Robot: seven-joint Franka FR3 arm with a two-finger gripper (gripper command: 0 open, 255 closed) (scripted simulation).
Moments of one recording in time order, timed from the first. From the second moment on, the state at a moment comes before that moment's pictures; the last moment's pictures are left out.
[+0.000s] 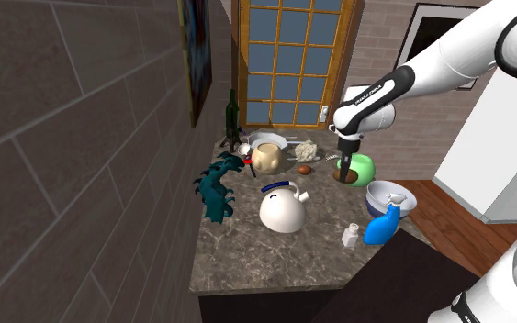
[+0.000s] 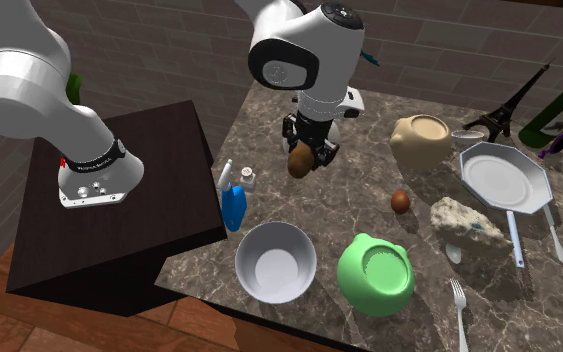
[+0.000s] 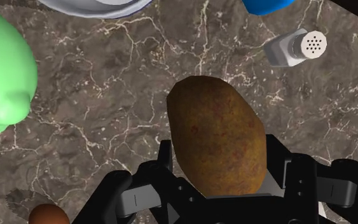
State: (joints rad) arm -0.09 0.23 -0.27 -2.19 0.04 2.32 -0.90
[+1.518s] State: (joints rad) arm -0.32 0.54 -0.33 -1.61 0.12 2.04 -1.18
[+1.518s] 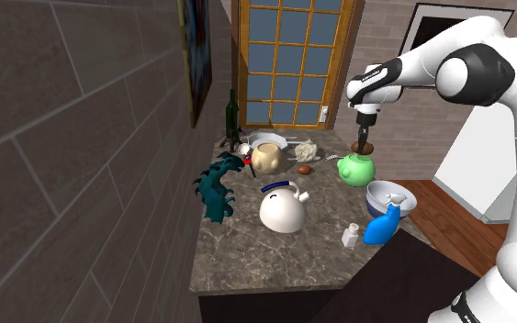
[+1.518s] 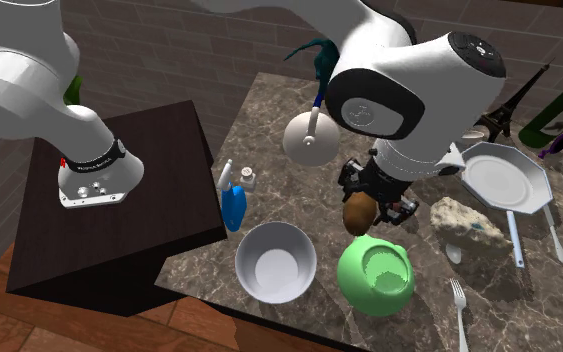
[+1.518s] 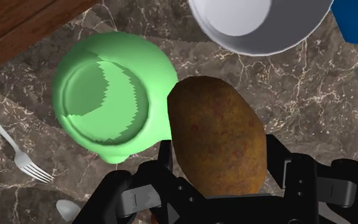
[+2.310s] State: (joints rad) arm -0.49 0.88 -0.31 -1.10 0.18 1.86 -1.27
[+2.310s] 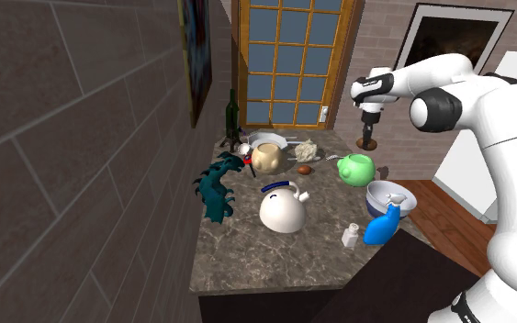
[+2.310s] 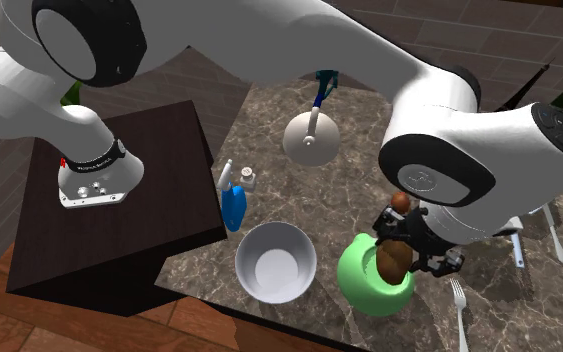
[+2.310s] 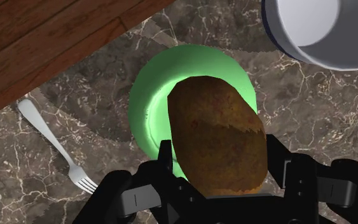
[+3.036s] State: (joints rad) arm -0.49 0.93 -0.30 -1.13 0.19 1.95 -1.27
